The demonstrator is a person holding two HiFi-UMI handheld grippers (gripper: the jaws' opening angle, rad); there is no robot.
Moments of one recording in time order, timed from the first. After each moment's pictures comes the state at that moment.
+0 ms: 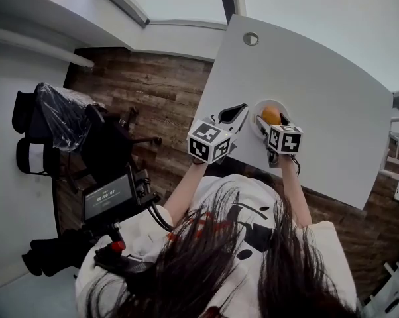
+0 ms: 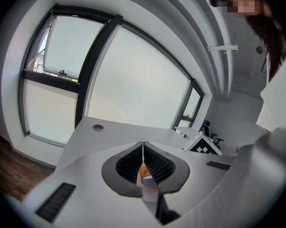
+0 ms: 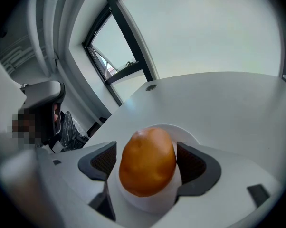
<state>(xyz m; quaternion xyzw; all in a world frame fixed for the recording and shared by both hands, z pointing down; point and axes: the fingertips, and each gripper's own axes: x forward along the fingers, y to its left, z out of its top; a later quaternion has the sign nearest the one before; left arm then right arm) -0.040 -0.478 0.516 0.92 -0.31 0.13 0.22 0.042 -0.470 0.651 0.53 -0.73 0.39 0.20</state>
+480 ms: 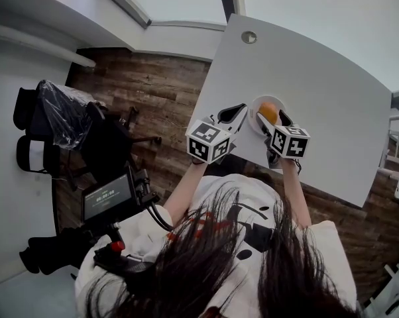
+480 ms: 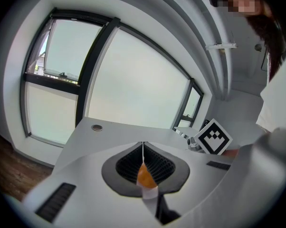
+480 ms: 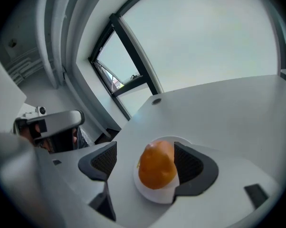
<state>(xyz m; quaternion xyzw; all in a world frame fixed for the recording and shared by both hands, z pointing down) -0.043 -0.480 0.517 0.91 -0.32 0.13 0.22 0.037 -0.479 0.605 0.52 -0.75 0.38 0.13</state>
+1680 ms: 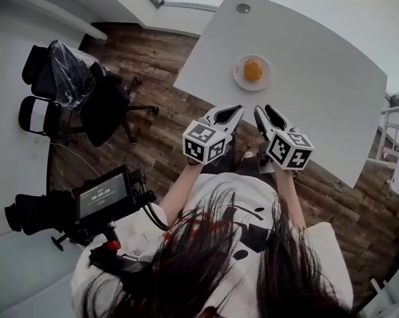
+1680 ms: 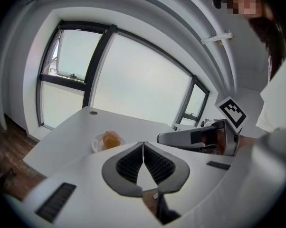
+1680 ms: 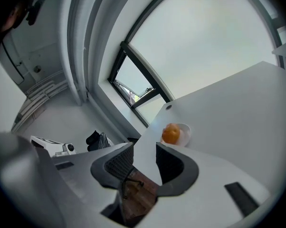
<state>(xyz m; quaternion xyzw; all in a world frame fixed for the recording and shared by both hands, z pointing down) 0.015 -0.296 0.518 0.89 -0.38 0.13 0.23 0.076 -0.308 0.522 0.46 -0.80 0.38 0.01</state>
